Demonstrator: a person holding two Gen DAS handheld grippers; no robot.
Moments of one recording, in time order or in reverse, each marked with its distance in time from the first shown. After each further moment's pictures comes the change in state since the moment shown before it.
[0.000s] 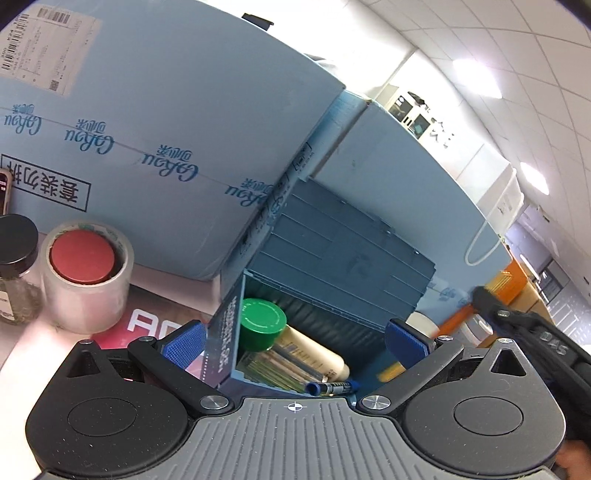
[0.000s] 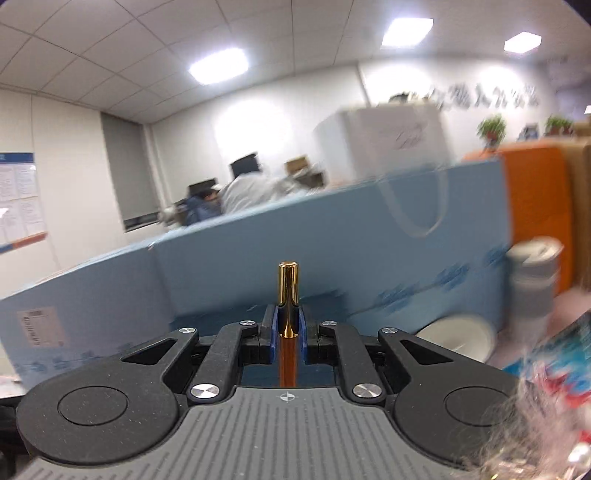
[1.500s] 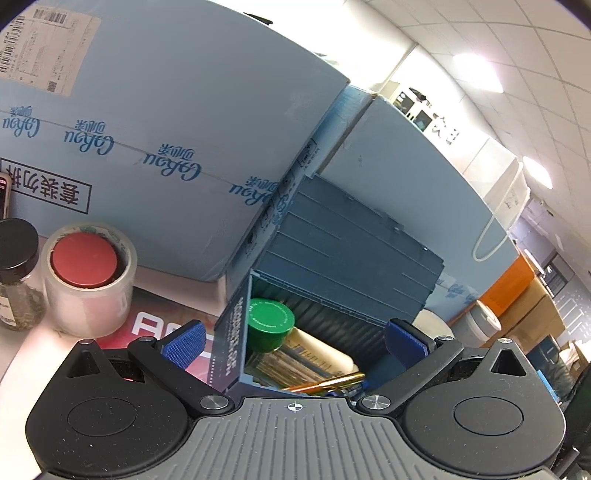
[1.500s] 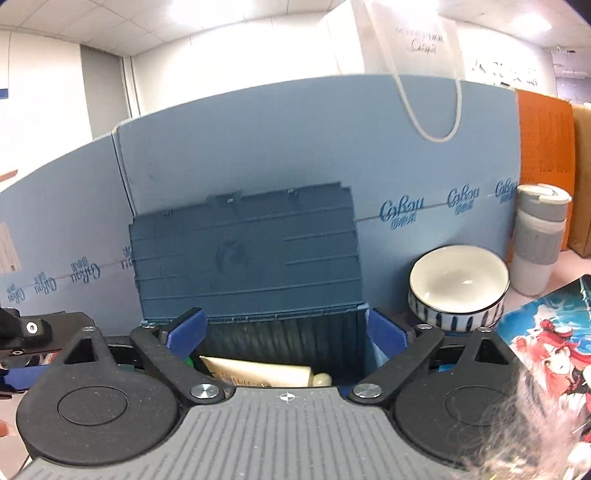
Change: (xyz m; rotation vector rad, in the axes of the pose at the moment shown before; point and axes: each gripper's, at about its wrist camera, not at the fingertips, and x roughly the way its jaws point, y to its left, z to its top) left arm 0.005 0.002 -0.001 0.021 0.004 0.008; right arm 0.044 0.004 -0.048 -0.092 0.179 -0.128
